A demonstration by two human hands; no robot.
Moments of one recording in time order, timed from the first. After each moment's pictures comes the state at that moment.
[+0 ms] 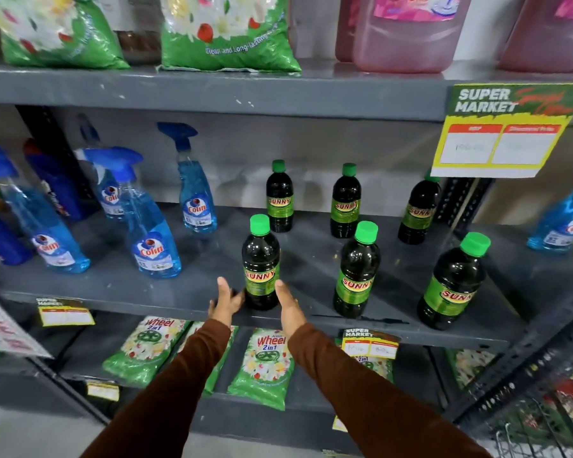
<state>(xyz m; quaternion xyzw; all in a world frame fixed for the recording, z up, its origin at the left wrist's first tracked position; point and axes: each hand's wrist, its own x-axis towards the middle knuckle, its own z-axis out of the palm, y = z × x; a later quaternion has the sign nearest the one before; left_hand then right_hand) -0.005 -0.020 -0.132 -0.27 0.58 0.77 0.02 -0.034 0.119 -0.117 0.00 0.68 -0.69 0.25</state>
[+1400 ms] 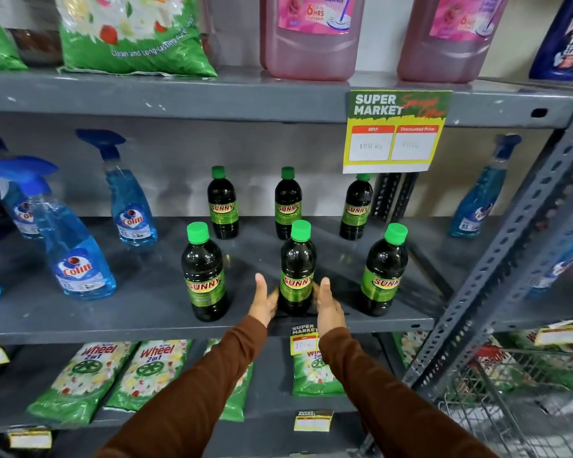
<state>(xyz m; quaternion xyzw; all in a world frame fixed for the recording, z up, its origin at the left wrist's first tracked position) -0.038 0.146 -0.085 -0.12 0.60 0.78 0.14 -0.039 0.255 -0.101 0.14 0.68 -0.72 0.05</state>
